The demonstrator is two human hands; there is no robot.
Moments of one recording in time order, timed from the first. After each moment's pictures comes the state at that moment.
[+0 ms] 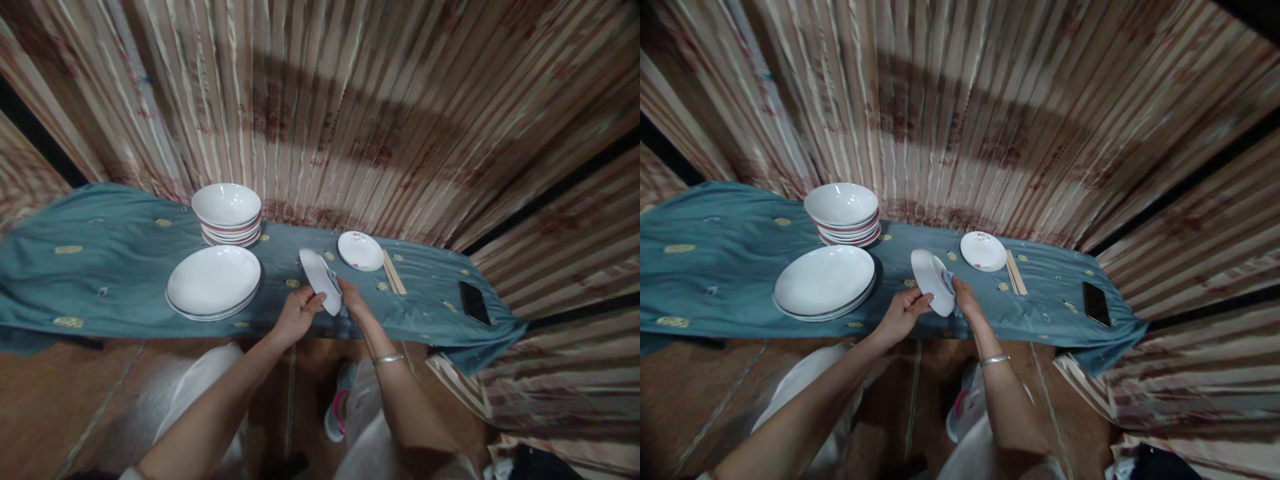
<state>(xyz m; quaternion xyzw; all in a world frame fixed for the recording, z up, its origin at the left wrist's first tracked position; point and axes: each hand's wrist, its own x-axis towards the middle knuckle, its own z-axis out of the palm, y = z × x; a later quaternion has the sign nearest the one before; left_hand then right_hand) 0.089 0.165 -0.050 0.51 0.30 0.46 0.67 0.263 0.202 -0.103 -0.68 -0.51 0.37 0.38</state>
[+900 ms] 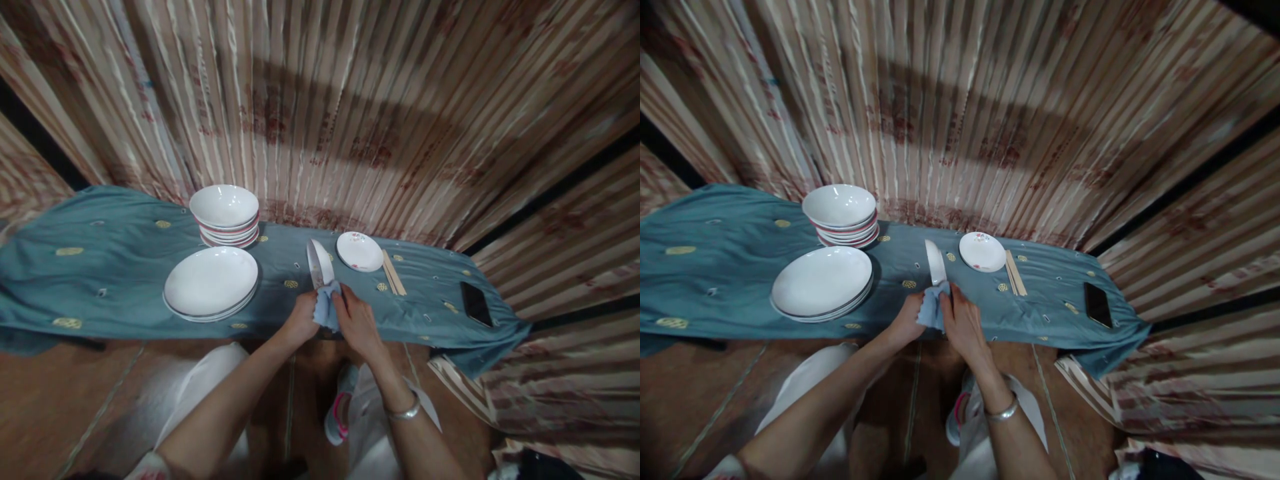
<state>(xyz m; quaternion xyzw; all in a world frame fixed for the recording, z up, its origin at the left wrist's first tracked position) 0.104 0.176 -0.073 0.73 0.31 0.41 0.45 0.229 0.122 -0.021 -0.68 -0.67 0.14 0.28</state>
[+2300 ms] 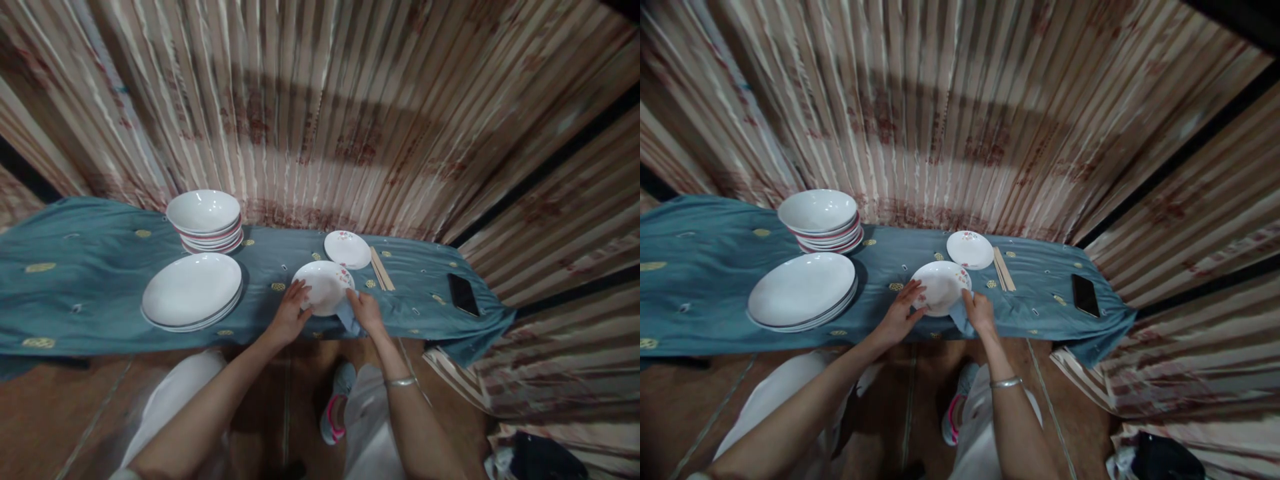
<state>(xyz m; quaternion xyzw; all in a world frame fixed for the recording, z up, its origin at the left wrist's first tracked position) 0.096 0.191 -0.108 0.79 0.38 0.37 0.31 0.311 0.150 -0.078 -0.79 -0.56 0.12 0.21</state>
